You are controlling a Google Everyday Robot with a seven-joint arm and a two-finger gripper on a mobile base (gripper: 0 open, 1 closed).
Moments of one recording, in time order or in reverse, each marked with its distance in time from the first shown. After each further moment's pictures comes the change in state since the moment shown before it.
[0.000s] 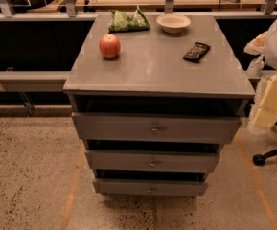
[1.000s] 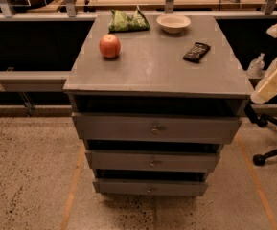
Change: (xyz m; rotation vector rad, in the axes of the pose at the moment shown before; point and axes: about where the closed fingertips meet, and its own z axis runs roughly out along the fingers) arm 0.038 -0.089 0.015 0.161 -0.215 0.146
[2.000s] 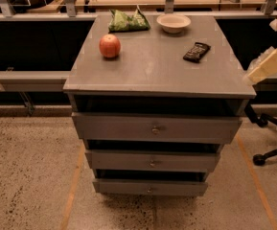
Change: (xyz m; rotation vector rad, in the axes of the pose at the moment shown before) arm 0.011 -0.068 0.034 0.103 -0.107 0.107
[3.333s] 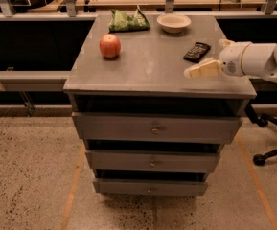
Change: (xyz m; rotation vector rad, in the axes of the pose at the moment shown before) arm -0.055 -0.019 0.164 0.033 -0.472 0.273
